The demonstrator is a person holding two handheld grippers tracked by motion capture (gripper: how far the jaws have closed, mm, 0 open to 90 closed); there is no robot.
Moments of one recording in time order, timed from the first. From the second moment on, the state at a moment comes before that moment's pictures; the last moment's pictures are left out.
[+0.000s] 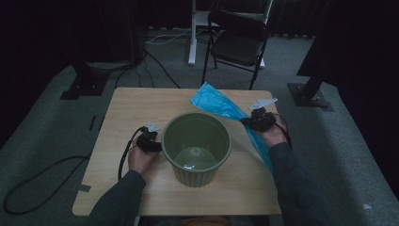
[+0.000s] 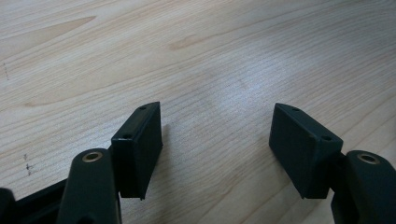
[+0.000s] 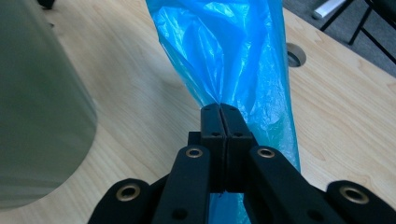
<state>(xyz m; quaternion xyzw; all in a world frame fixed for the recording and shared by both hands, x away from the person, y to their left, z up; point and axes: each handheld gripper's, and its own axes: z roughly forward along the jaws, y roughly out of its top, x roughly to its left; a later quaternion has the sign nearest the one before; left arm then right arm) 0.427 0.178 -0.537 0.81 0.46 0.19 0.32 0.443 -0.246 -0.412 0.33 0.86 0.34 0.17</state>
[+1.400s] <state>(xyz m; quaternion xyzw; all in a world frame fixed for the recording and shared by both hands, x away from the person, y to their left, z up) 0.427 0.176 -0.535 0.81 0.47 0.18 0.31 0.406 -0.254 -0.352 0.25 0.87 0.39 0.16</state>
